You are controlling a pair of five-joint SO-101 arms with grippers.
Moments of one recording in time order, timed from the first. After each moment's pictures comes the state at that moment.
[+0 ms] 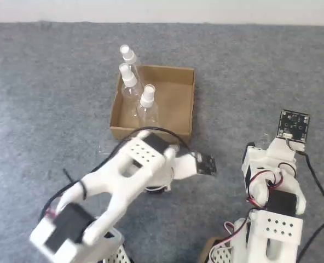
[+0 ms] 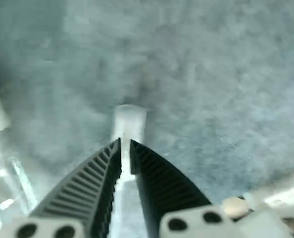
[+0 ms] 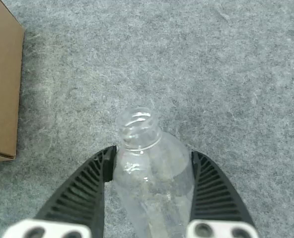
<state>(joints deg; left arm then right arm) 30.9 -8.8 41.8 78.2 -44.2 9.1 -72.3 69.2 57.4 -2.5</state>
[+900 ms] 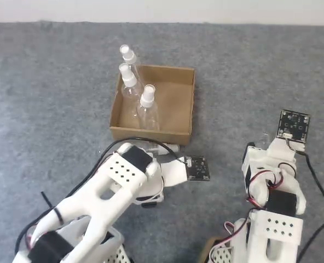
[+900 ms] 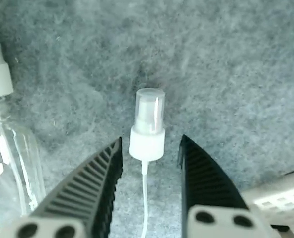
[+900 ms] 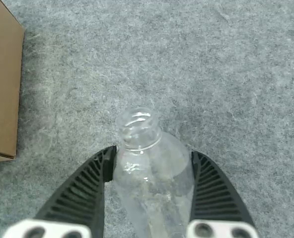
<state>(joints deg) 30.9 -25.5 52.2 78.1 -40.8 9.1 -72.3 69.2 57.4 -2.5</state>
